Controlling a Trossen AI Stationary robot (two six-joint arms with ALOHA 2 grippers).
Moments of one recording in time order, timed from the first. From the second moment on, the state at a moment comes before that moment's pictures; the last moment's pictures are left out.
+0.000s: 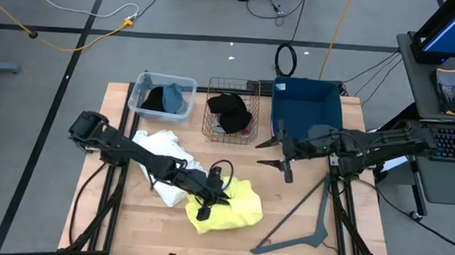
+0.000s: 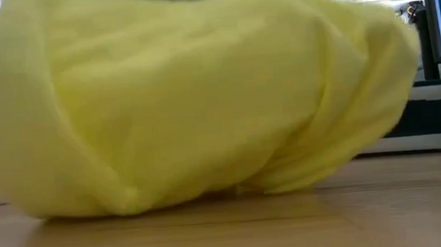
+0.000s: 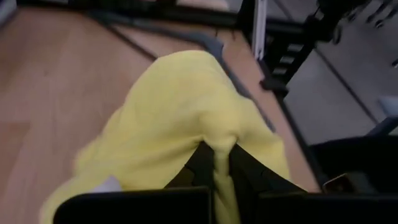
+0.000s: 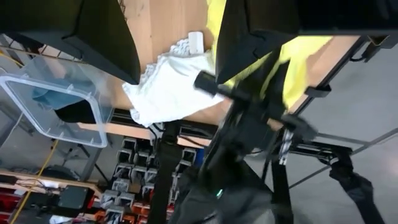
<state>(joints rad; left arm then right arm) -0.34 1.67 1.01 0.20 -0.02 -0.26 0.13 1.05 0.96 -0.13 0.03 -0.09</state>
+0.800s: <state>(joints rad) -0.27 1.34 1.01 0.16 -0.15 -0.16 0.29 1.08 0.96 -0.05 0.02 -0.37</state>
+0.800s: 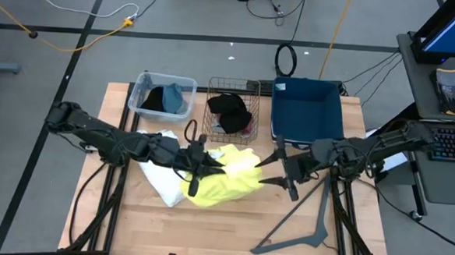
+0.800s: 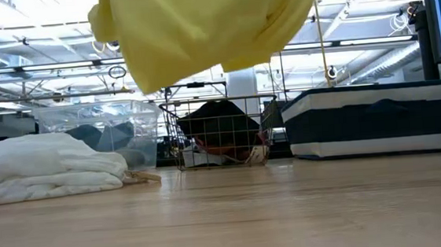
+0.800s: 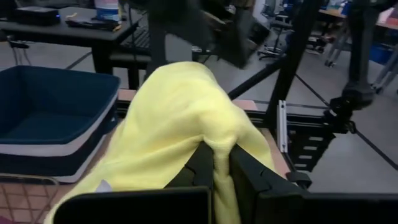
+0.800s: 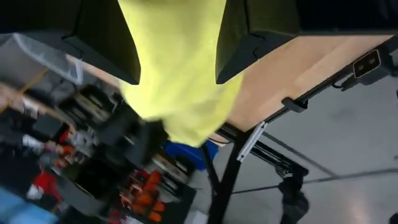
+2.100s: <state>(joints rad) -0.24 1.34 1.01 0.13 -0.10 -0.15 0.19 1.41 0.96 0.16 0.17 -0.25</state>
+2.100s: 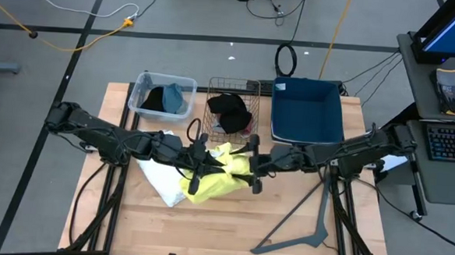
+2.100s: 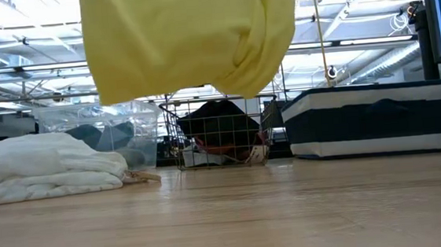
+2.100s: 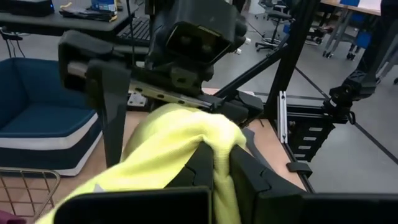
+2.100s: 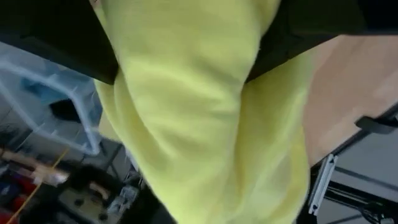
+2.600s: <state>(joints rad) -0.24 1.34 1.01 0.13 -0.10 -0.13 0.18 1.41 0.96 0.16 0.13 -0.20</state>
